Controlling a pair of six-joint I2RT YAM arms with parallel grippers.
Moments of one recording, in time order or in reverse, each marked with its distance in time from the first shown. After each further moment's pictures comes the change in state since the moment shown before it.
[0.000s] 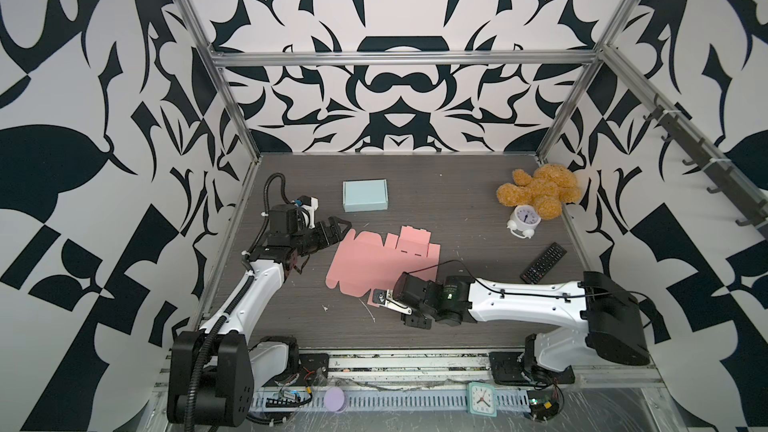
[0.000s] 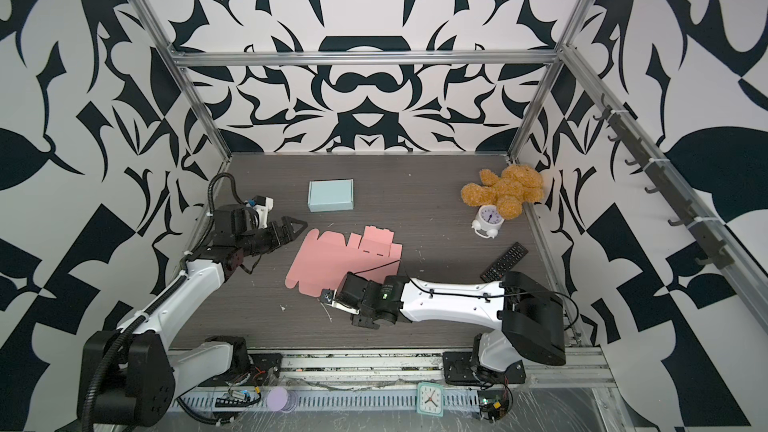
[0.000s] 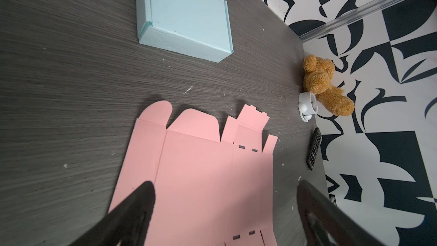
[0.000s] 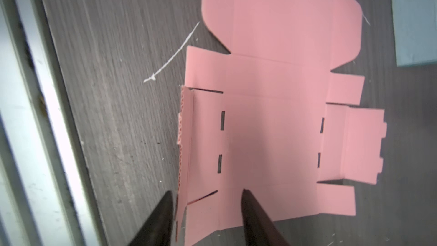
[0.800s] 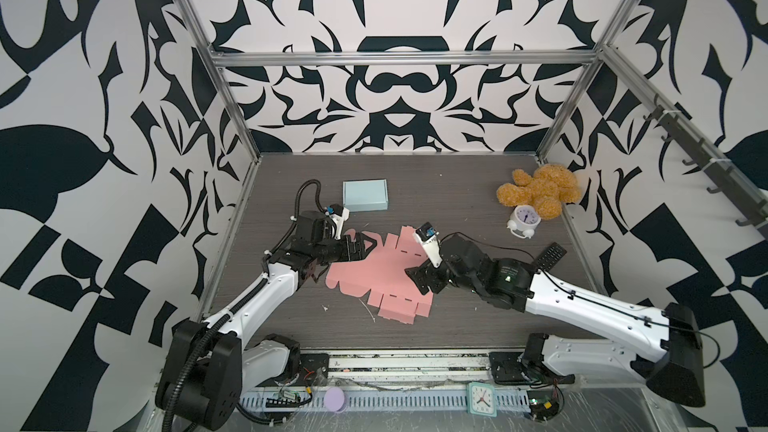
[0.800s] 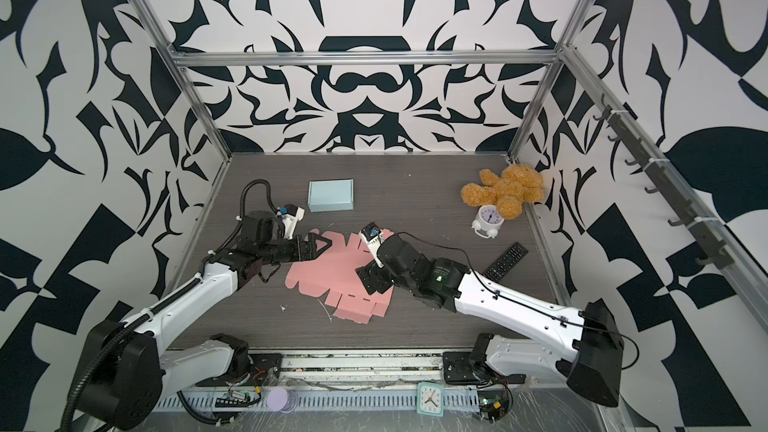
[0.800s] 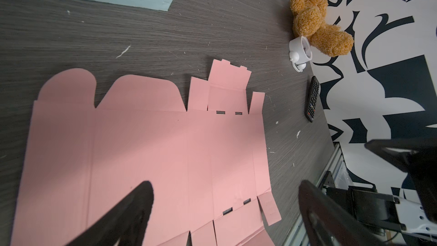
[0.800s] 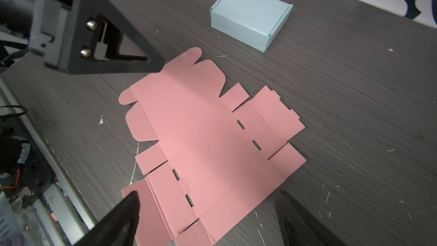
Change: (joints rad) left arm -0.216 -0.004 -0.050 0.035 -0.029 0.061; right arm -0.280 -0.320 -0.055 0.096 -0.031 0.505
